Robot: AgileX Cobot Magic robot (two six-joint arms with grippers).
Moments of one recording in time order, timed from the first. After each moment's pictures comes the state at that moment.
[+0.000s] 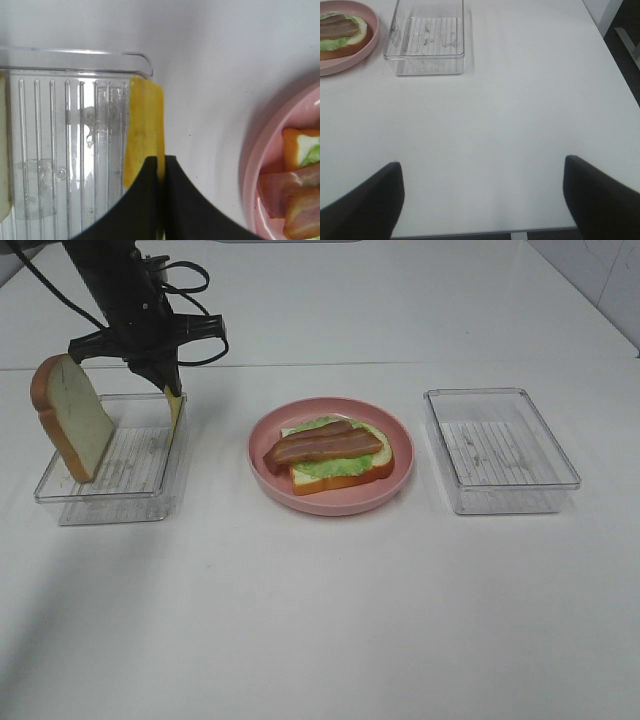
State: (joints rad) left arm -0.25 2.37 -2.13 -0.08 1.11 -0.37; right arm 0.05 0.00 -0.46 -0.06 1.11 0.04
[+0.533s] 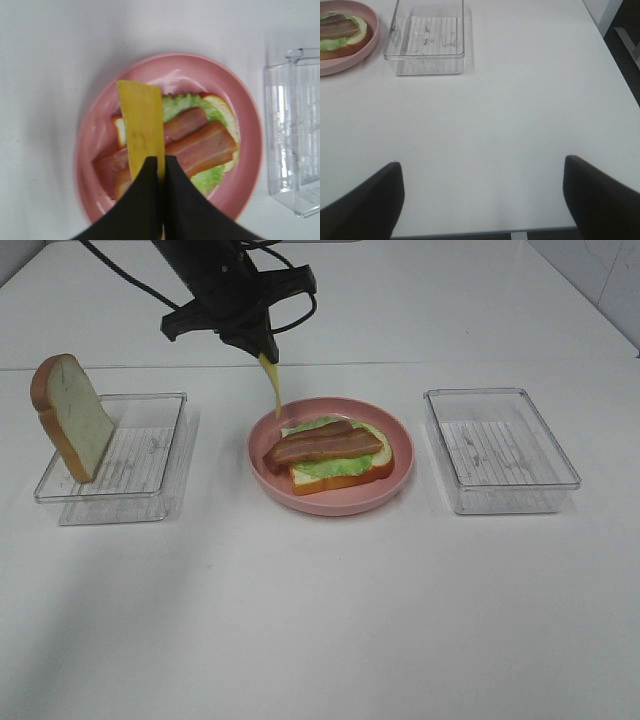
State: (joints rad) left arm -0.39 2.36 -2.22 -0.26 1.06 -0.34; right arm 0.05 0.00 -0.46 -0.06 1.11 0.04
